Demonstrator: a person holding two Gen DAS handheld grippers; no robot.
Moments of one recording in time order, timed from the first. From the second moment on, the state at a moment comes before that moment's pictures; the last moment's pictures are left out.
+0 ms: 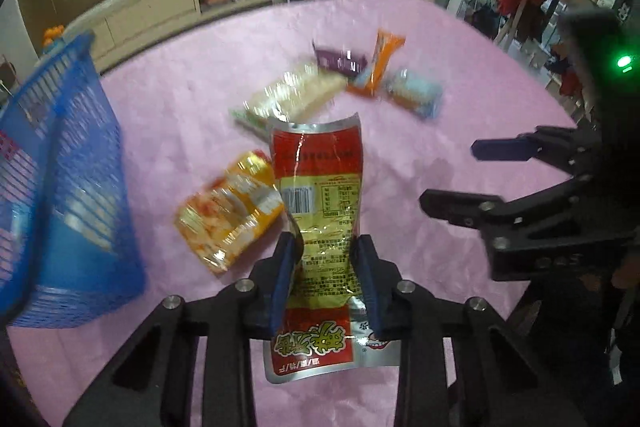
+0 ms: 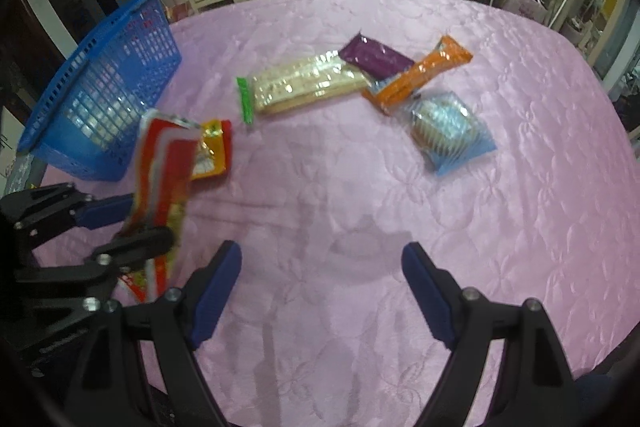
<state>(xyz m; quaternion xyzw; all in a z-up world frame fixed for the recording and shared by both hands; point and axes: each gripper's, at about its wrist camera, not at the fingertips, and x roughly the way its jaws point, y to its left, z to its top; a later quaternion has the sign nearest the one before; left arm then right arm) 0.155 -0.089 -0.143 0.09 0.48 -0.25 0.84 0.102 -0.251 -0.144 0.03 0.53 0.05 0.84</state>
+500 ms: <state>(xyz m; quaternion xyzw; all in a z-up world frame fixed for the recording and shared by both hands) 0.142 -0.009 -0.032 0.09 0.36 -0.18 0.91 0.133 -0.200 -0.128 0.00 0.52 0.10 0.85</state>
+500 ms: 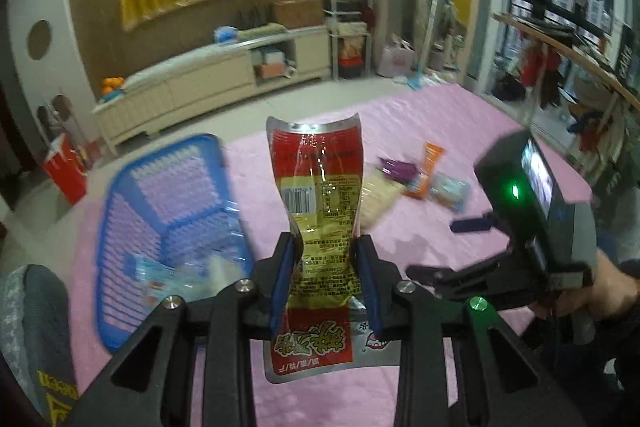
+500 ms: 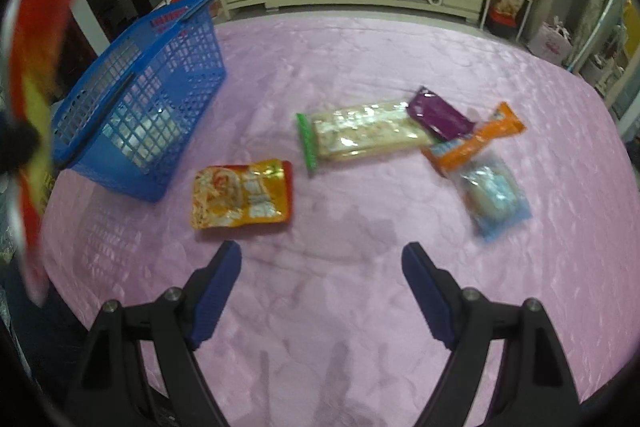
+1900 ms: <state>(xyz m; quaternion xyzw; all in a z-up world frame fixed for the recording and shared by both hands) 0.215 0.104 -0.063 0.03 0.41 -0.07 0.91 0.187 -0.103 -0.188 -0.11 0.54 0.14 0.82</state>
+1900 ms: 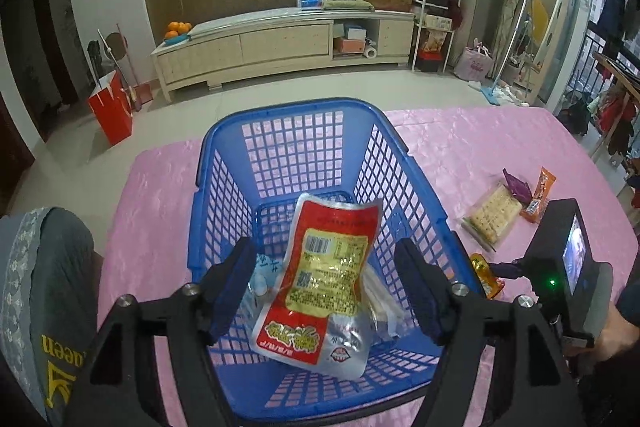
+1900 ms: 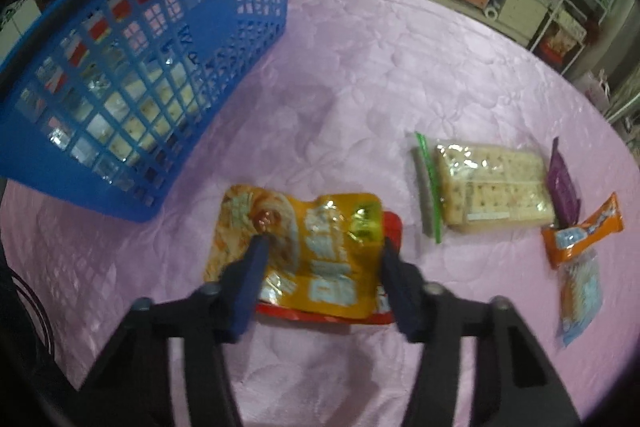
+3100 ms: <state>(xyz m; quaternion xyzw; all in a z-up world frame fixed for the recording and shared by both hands) 0.143 0.113 -0.027 -0.01 0.38 -0.07 0.92 0.145 -0.102 -0.018 -0.06 0.37 0.19 0.91</state>
